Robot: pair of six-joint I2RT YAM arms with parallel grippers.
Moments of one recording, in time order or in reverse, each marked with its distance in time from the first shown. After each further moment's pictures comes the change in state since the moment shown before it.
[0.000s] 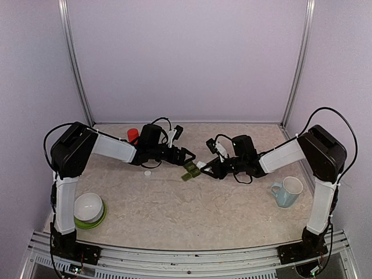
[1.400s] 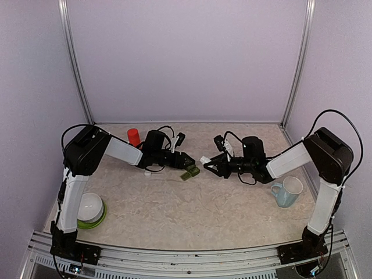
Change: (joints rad) left arm 0.016 0.166 0.097 0.014 0.092 -0.072; right arm -0.037 -0.061 -0.127 0.254 -0.060 0.012
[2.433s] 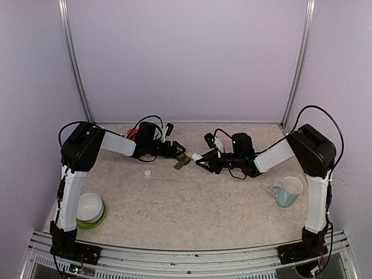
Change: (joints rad) left arm 0.106 0.018 0.098 -0.076 -0.069 0.005; right arm 0.000 0.193 0.201 -0.007 -0.048 -0.056
